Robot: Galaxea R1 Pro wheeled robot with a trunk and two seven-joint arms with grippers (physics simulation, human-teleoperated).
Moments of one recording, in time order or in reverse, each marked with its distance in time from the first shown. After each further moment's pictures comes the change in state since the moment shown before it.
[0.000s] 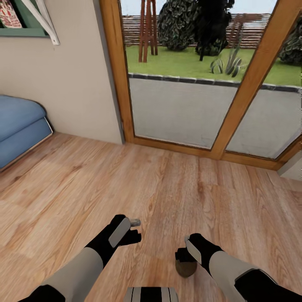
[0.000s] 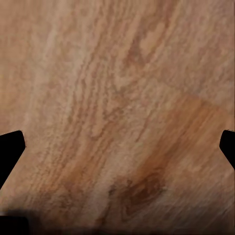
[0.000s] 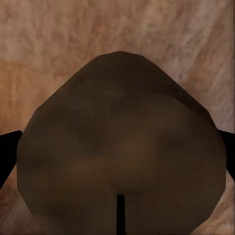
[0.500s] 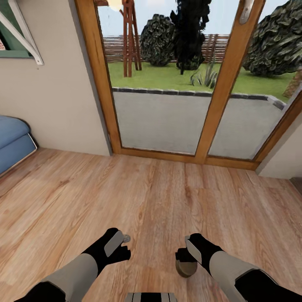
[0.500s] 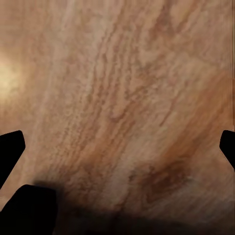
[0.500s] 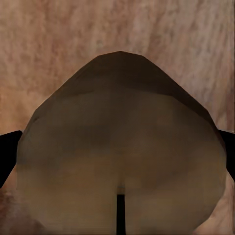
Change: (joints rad) left arm 0.000 0.029 0.010 0.235 0.000 -0.082 -0.021; right arm 0.000 -0.002 -0.001 0.000 0.001 0.003 -0.003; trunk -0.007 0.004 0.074
